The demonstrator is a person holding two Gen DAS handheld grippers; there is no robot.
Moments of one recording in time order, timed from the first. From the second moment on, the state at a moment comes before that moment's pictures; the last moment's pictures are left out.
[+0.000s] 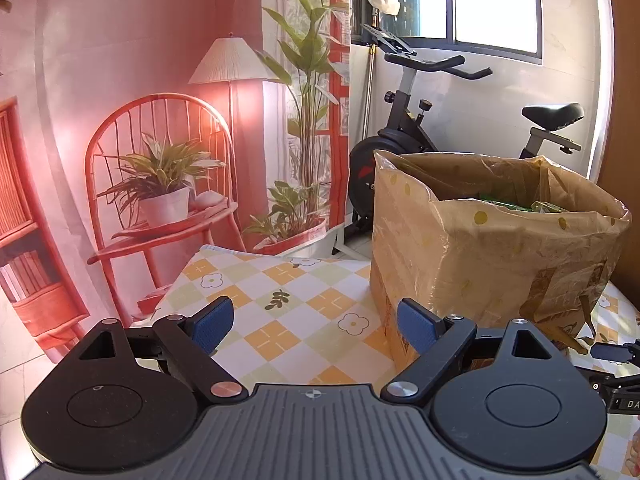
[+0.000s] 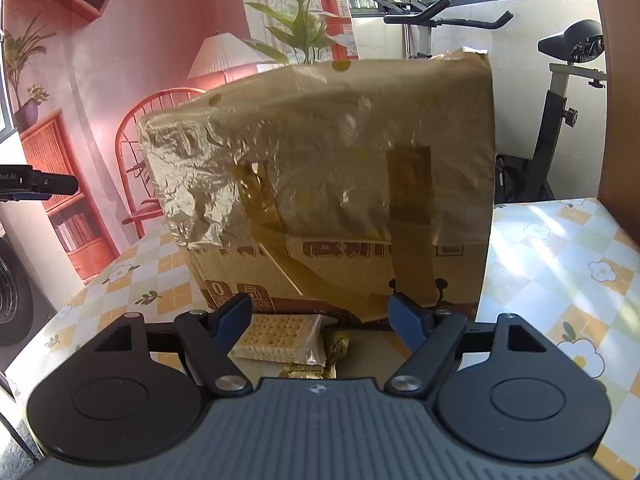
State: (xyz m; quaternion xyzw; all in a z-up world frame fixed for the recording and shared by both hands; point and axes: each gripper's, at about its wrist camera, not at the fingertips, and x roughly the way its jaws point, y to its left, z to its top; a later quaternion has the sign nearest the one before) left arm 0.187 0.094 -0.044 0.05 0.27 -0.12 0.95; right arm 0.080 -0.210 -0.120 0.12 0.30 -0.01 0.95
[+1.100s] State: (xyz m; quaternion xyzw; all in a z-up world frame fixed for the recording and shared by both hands) left arm 0.209 -0.032 -0.162 0.09 0.38 -0.27 0.88; right arm 0.082 -0.221 -0.183 0.03 0.38 -0.03 0.92
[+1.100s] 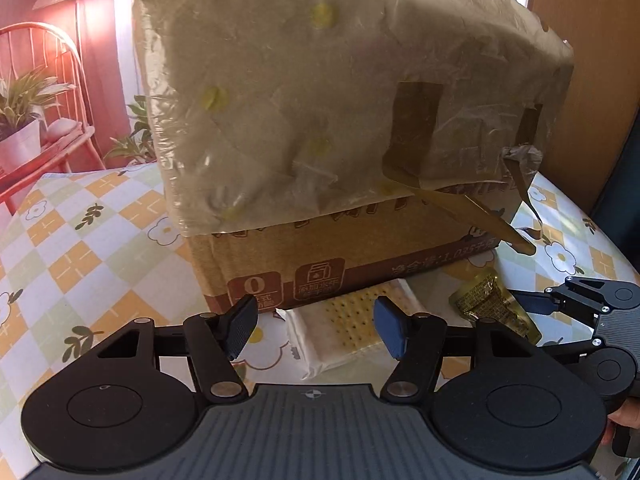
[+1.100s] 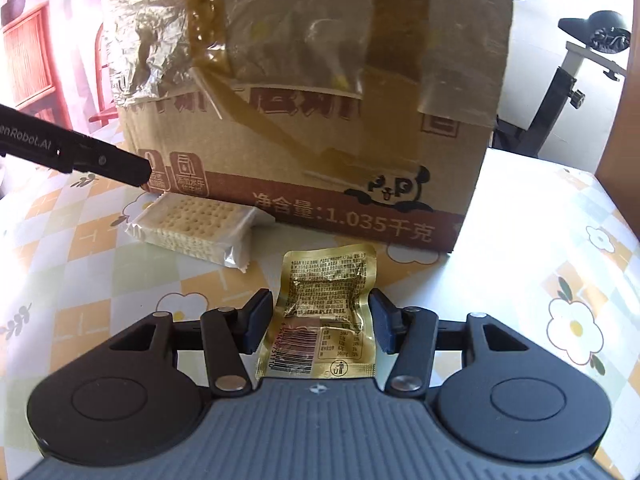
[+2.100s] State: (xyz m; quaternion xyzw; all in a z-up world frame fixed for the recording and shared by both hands) left arm 0.160 -0.042 -0.179 0.08 0.40 -0.29 0.86; right arm 0.085 -0.218 -0.187 0.03 0.37 -0.03 0.93
